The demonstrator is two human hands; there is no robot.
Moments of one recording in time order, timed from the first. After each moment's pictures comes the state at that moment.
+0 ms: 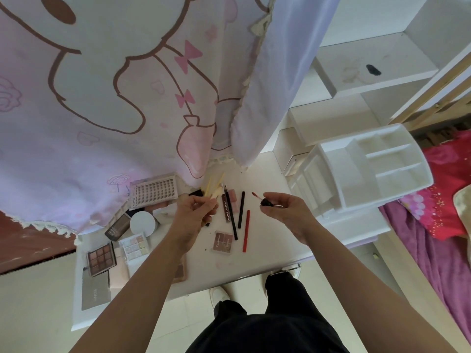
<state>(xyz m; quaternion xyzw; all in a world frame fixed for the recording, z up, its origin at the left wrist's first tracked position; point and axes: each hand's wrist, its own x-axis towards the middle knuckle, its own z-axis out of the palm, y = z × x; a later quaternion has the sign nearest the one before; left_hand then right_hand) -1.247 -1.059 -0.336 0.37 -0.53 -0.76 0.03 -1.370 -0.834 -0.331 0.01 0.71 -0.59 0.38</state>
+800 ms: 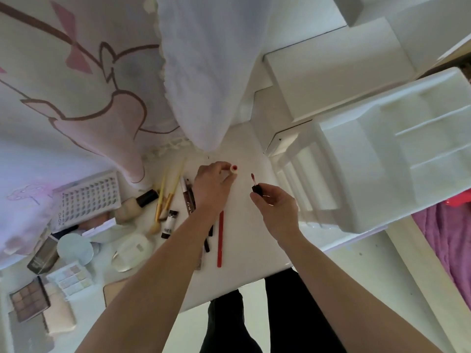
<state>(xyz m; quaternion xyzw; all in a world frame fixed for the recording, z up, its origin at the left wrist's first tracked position) -1.406 -0.997 -0.463 0.28 -0.88 -0.38 0.00 -1.410 -0.832 -0.451 0.14 0.78 -0.56 0.23</state>
